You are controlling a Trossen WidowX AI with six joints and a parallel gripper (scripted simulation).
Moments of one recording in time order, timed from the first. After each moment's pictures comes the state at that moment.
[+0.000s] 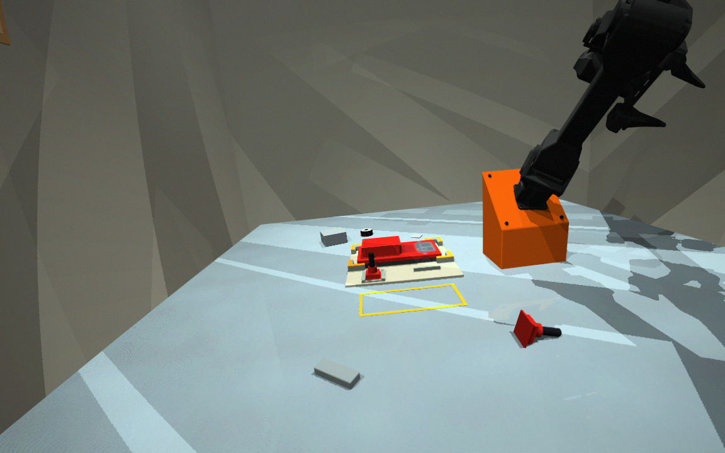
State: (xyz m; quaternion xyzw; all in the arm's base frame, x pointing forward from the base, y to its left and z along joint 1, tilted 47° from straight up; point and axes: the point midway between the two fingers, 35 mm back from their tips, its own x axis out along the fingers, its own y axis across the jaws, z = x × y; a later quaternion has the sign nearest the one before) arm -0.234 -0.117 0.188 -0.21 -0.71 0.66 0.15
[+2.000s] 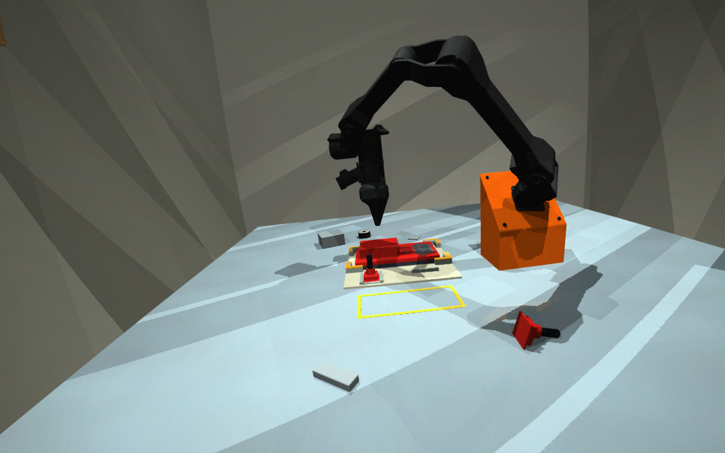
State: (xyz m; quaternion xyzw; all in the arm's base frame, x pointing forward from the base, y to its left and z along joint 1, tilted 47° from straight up) arm 0.345 -0.011 -0.056 -0.24 -0.67 -0.31 -0.63
